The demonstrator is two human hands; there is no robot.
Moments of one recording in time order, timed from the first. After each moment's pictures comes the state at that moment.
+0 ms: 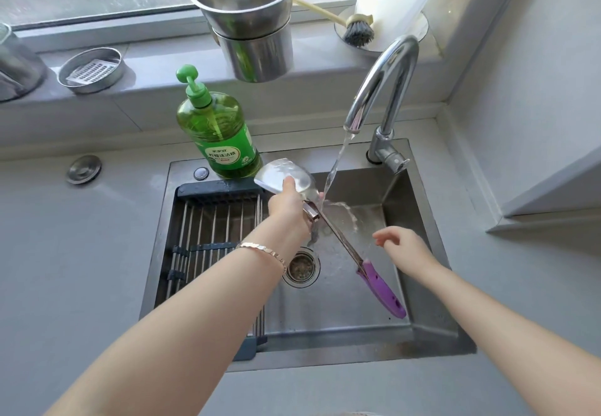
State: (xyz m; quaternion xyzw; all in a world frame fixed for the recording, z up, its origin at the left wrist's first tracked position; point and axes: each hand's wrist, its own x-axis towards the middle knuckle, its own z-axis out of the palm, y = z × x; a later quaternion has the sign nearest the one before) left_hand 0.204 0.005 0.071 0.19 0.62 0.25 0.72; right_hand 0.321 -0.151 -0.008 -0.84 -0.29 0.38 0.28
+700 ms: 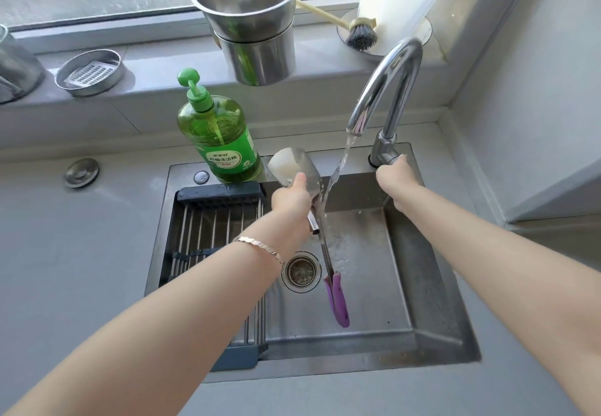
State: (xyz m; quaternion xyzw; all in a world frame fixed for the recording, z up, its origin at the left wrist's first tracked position) left_hand 0.207 0.017 0.072 0.35 0.65 0.18 0.65; right_hand 0.359 -0.041 0.051 -0.85 -0.09 0.35 0.38
